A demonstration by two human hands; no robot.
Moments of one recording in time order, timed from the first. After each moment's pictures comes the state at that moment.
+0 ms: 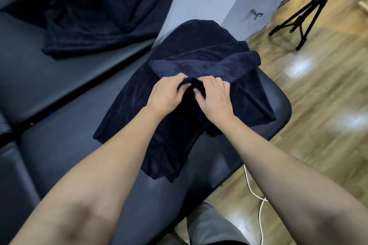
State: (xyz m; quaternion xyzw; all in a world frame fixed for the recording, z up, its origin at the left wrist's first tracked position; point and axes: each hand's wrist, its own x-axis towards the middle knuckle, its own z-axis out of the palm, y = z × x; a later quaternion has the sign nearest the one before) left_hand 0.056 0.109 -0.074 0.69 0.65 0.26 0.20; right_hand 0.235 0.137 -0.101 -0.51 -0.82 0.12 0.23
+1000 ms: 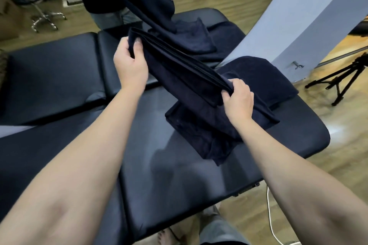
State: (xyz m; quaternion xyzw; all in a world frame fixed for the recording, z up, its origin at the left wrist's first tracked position) left_hand -0.133 -0.105 0.106 0.35 0.70 0.63 -0.02; right_hand 0.119 -0.003 0.012 -0.52 -0.77 0.17 0.31
